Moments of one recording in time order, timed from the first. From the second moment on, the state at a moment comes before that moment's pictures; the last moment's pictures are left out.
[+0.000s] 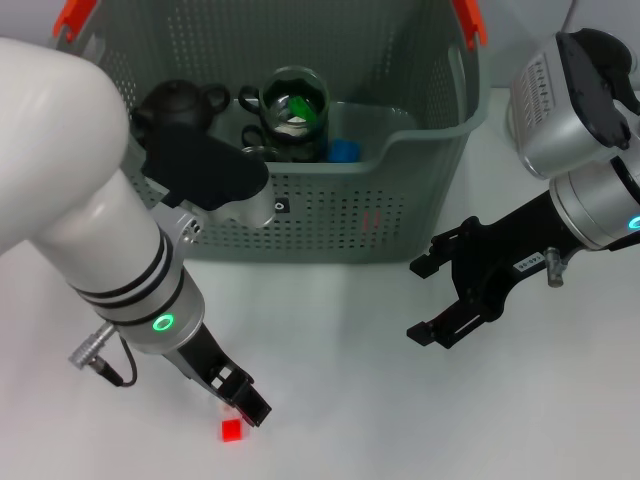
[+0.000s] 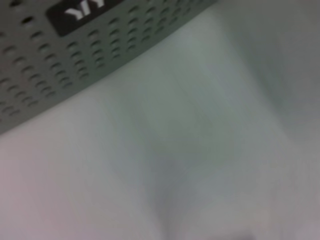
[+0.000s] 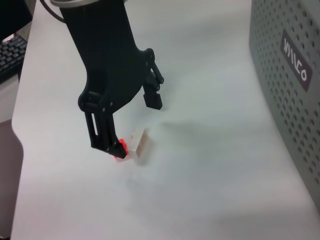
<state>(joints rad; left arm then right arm) -0.52 -2.18 1.66 1.43 2.76 1.66 -2.98 0.83 2.07 -1.14 -0.86 -2.35 -1.57 1.77</state>
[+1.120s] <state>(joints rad) -0.54 -2.18 1.75 1.39 2.78 1.62 -2.98 0.82 2.07 -1.13 -0.86 -2.35 -1.55 1.74</state>
